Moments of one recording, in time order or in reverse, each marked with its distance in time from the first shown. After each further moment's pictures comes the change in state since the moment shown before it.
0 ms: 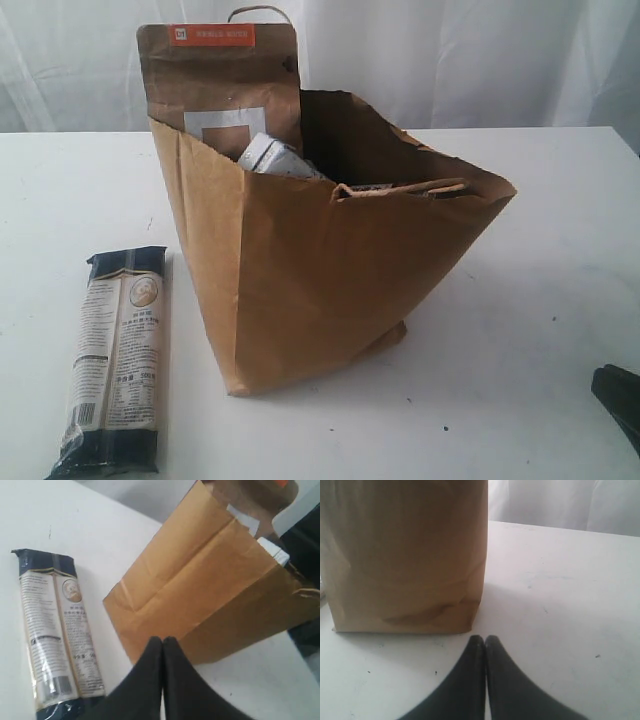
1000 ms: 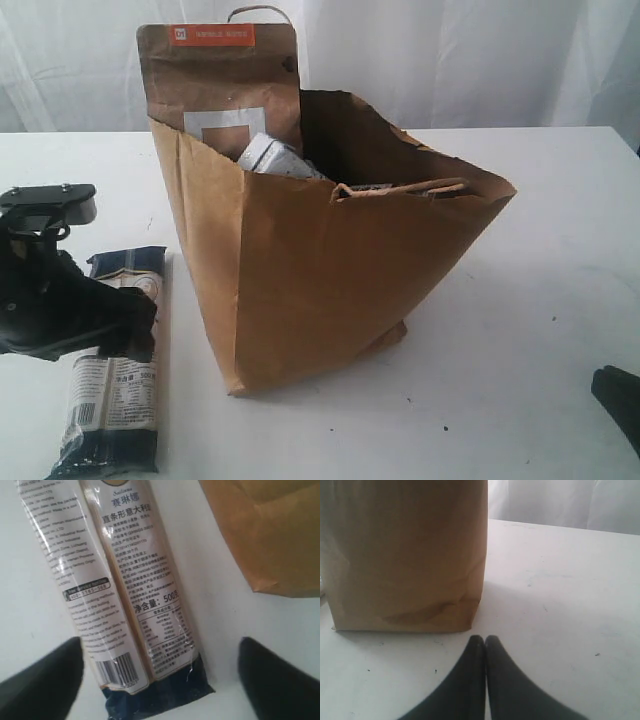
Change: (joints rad) left arm -0.048 1.174 -0.412 0.072 0.142 0.223; right arm 0.000 0.000 0.000 0.000 0.005 0.000
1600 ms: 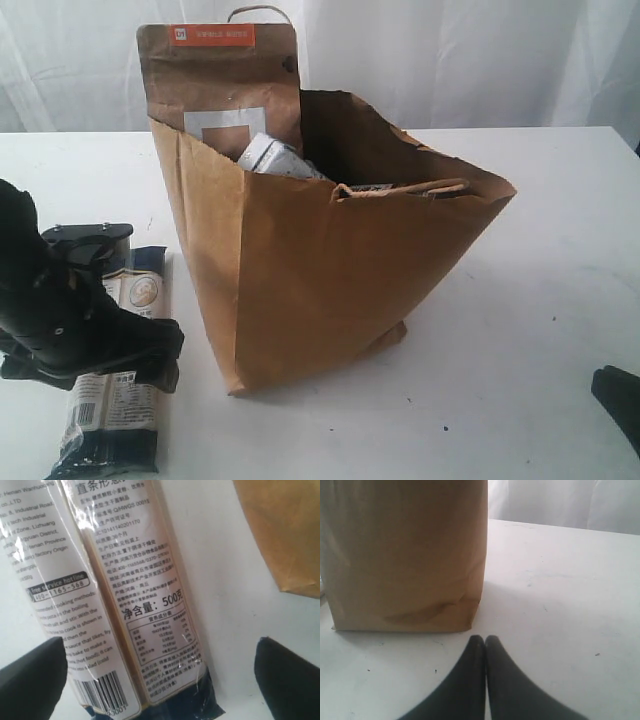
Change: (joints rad) left arm -0.036 0.163 0.000 0.006 -0.051 -0.049; right arm 0.000 0.000 0.000 0.000 0.000 0.000
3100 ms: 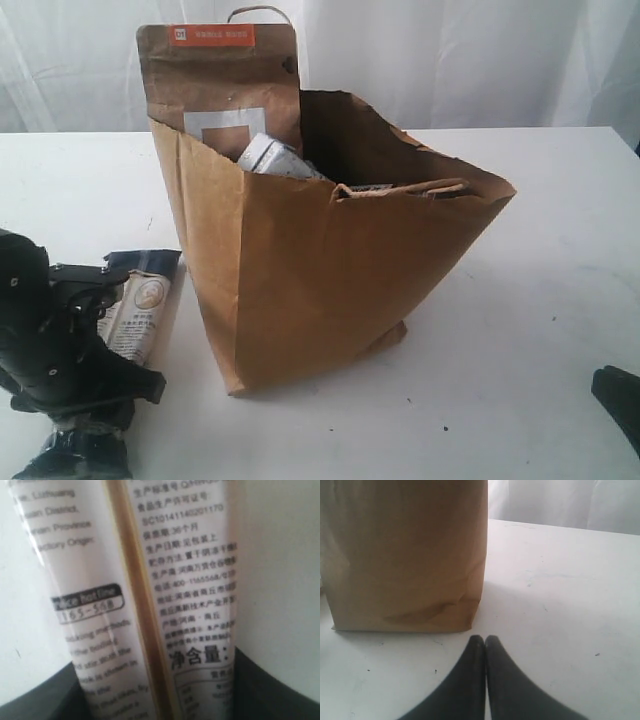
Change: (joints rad) left arm 0.030 0.137 0.098 0.064 -0.117 0.034; right arm 0.000 0.000 0.000 0.000 0.000 0.000
